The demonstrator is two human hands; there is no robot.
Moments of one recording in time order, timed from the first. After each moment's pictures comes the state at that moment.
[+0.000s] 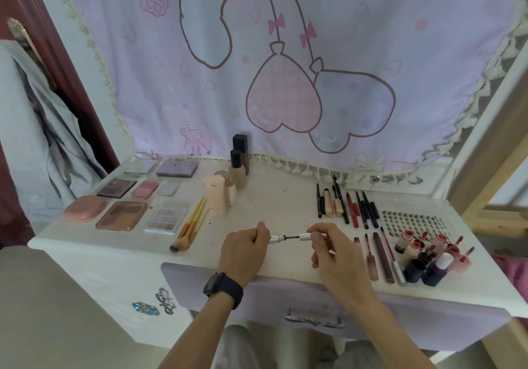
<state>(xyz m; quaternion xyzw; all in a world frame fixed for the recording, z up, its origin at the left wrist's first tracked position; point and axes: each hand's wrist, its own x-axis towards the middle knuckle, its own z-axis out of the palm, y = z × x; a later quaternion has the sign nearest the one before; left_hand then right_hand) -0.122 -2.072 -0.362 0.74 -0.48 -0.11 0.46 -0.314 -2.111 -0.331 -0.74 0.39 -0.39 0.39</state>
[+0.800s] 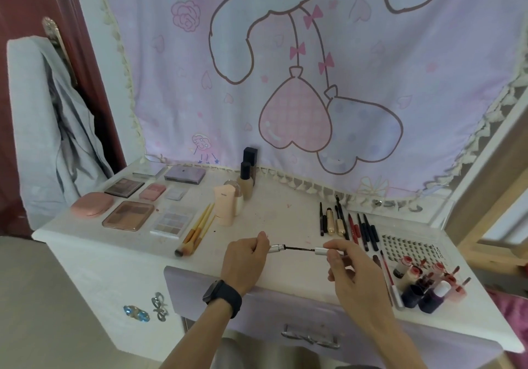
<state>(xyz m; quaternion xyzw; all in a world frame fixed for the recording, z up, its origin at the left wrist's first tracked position) -0.118 -2.068 -0.358 0.71 -0.45 -0.16 0.51 -0.333 -2.107 -0.312 -0.76 0.39 -0.41 0.32</state>
